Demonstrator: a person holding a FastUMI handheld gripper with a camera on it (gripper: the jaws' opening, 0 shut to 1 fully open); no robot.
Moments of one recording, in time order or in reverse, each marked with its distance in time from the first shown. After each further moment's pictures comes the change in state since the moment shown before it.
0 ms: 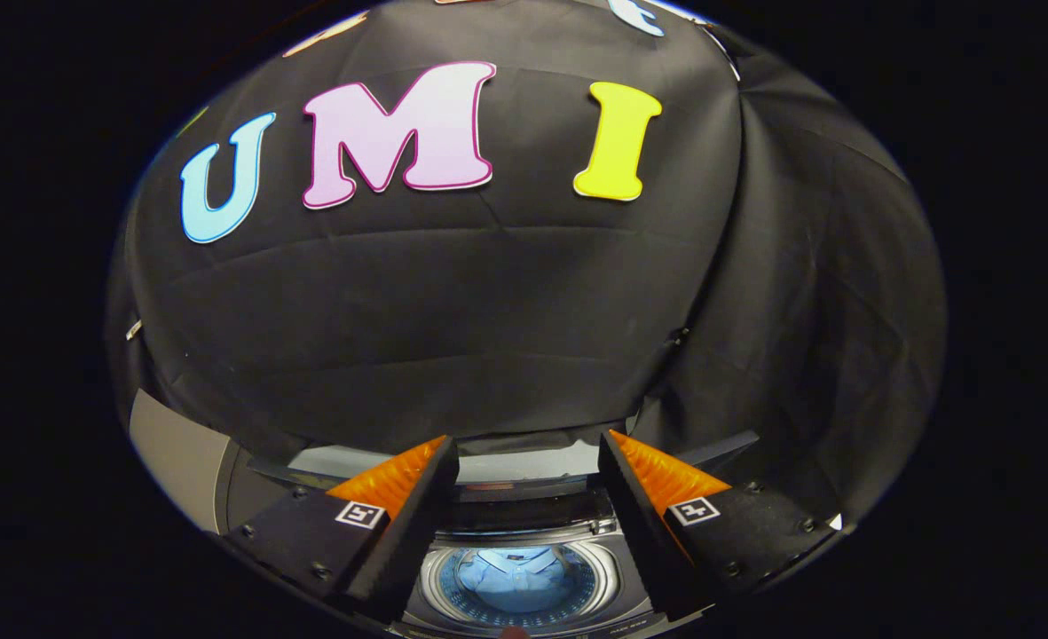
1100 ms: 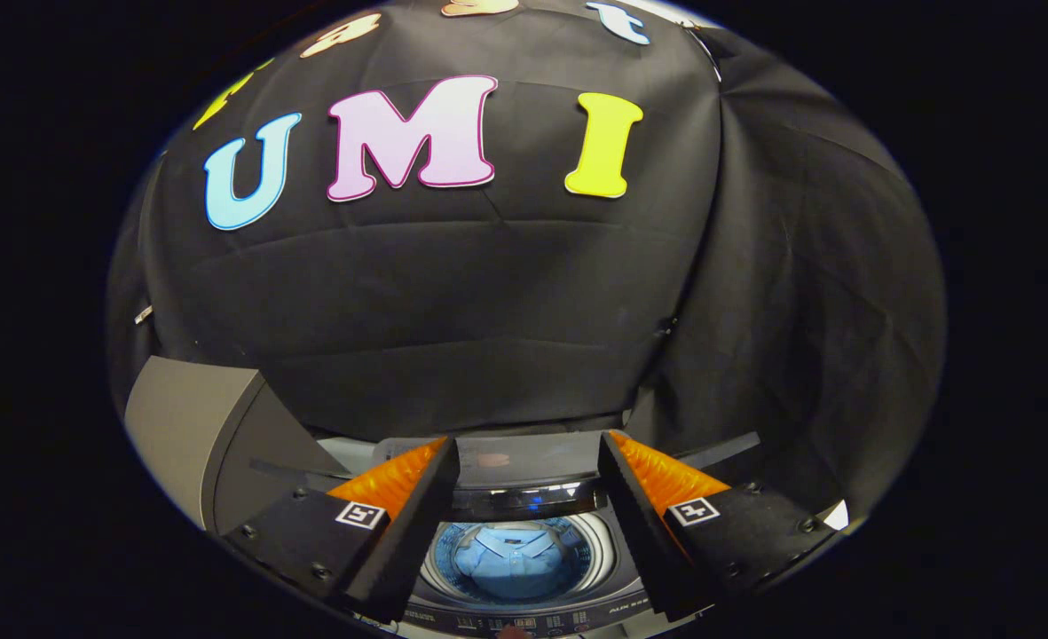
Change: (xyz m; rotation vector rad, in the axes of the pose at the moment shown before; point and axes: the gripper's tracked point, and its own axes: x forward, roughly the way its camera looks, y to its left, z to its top) arm -0.064 -0.012 -0.058 -0.001 -0.015 0.009
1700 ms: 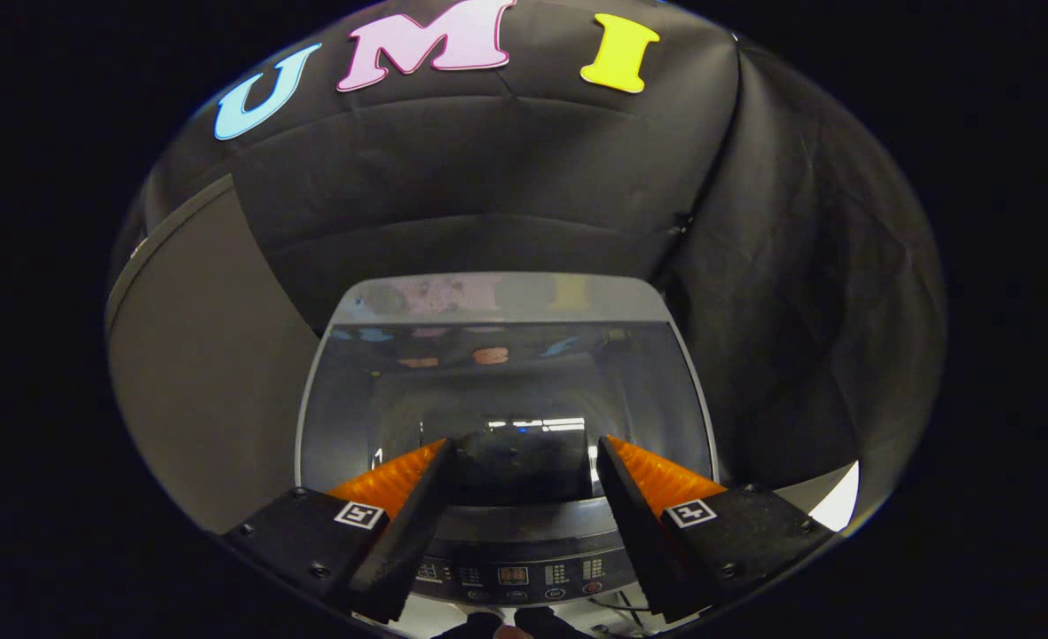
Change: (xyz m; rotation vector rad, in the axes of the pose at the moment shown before) arm 0.023 -0.006 -0.172 -0.046 0.290 -0.001
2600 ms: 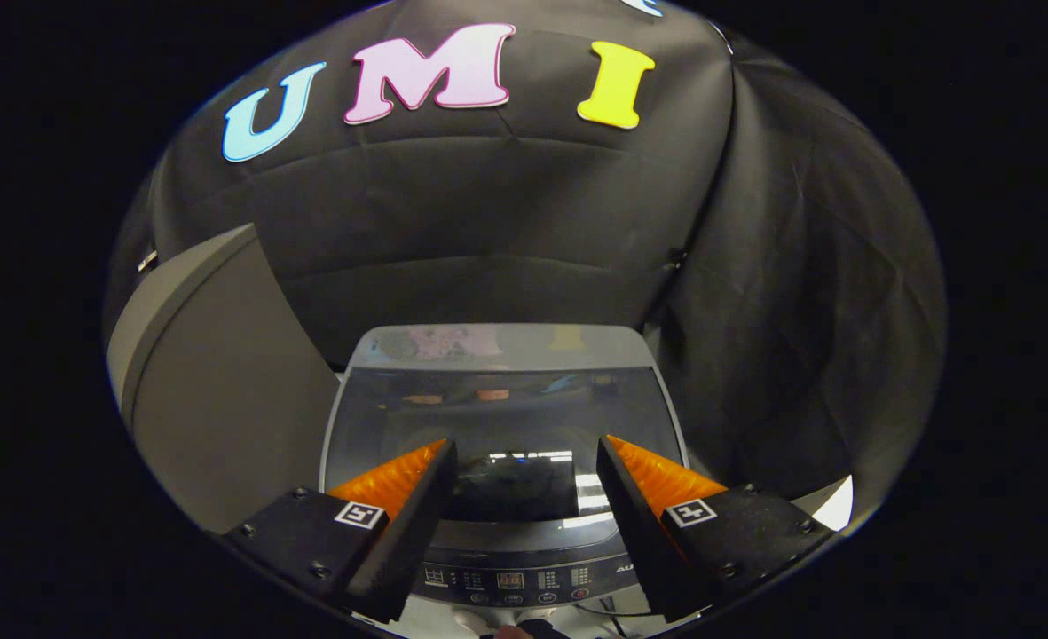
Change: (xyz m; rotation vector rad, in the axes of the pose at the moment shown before) arm -0.046 0.005 0.053 -0.011 -0.140 0.013
